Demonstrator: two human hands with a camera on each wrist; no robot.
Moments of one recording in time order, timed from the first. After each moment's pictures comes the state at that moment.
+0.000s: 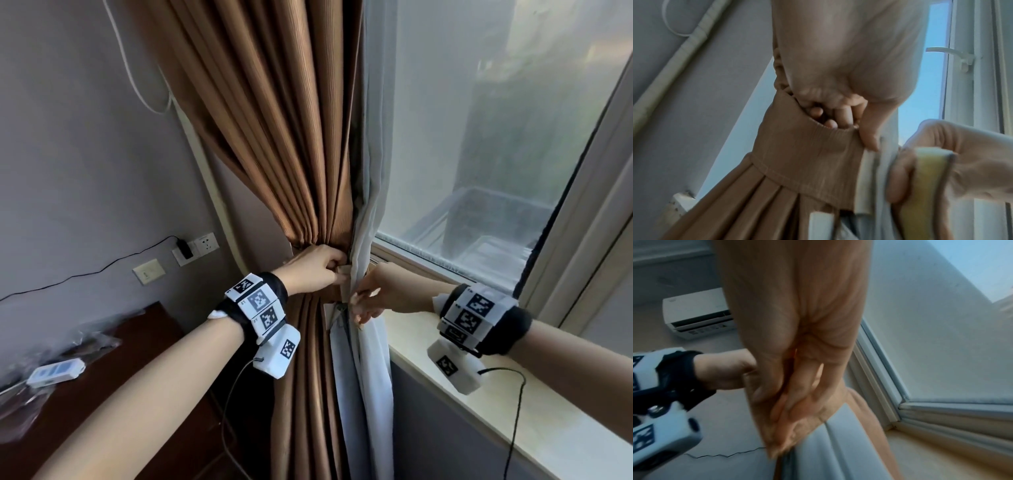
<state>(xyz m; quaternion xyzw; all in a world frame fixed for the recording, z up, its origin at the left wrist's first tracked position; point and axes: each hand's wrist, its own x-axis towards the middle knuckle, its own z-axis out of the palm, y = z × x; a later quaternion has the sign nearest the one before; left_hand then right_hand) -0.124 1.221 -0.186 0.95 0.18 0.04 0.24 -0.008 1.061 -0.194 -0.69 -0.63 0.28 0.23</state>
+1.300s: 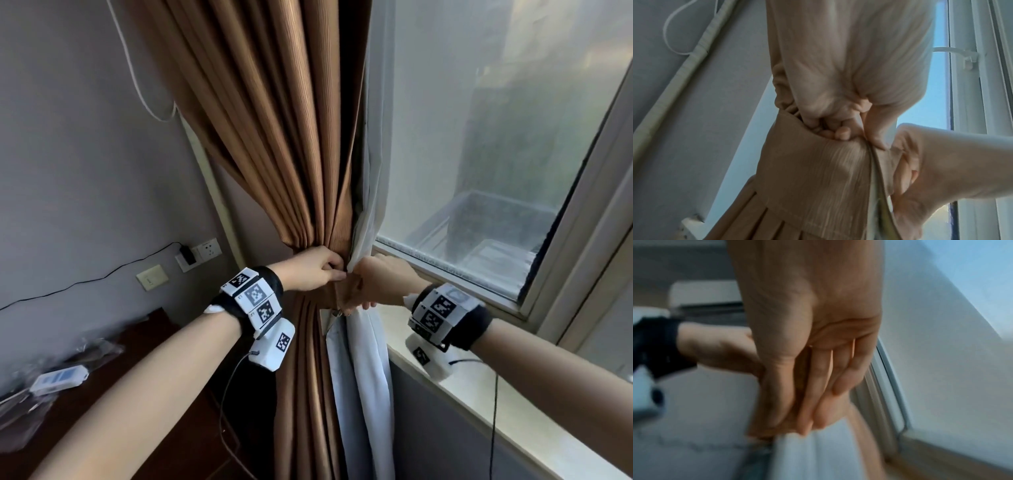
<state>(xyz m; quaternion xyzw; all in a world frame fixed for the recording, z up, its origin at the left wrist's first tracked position) -0.127 1.237 -0.180 0.94 0.19 -0.03 0.29 -0.020 1.091 -0.185 -0.80 -0.58 0.10 0.13</state>
